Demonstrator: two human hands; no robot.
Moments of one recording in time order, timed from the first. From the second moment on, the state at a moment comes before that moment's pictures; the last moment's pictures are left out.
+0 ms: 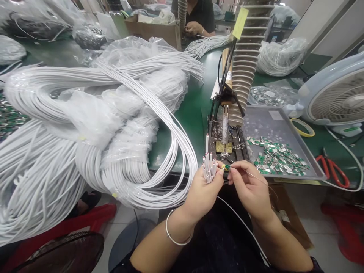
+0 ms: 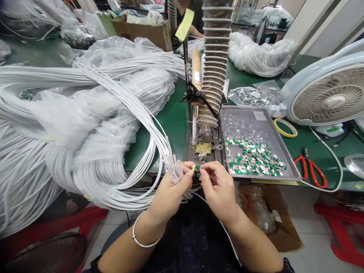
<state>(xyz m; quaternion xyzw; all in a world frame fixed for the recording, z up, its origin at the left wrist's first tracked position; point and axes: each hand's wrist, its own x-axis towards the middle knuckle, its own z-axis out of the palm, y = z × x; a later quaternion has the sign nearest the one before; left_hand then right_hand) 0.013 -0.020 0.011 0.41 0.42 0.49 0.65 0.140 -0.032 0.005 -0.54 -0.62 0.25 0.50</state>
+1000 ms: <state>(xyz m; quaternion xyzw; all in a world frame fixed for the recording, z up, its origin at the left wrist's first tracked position) 0.017 -0.013 0.013 0.38 0.46 0.48 0.64 0.143 -0.028 -0.012 -0.43 -0.72 0.02 0.55</state>
